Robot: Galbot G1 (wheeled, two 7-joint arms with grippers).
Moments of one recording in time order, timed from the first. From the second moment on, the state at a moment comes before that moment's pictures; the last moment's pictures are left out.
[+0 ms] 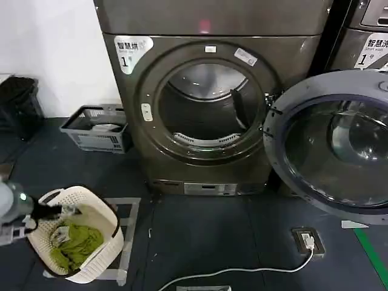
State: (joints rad) left arm 1.27 -0.13 -0.43 -1.68 1.19 -0.82 0.37; right arm -1.58 1.29 1.76 1.60 0.36 0.01 0.11
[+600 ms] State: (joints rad) left arm 1.32 -0.14 -0.45 -1.65 1.18 -0.82 0.37; right arm -1.58 1.30 1.76 1.60 0.34 0.03 0.11
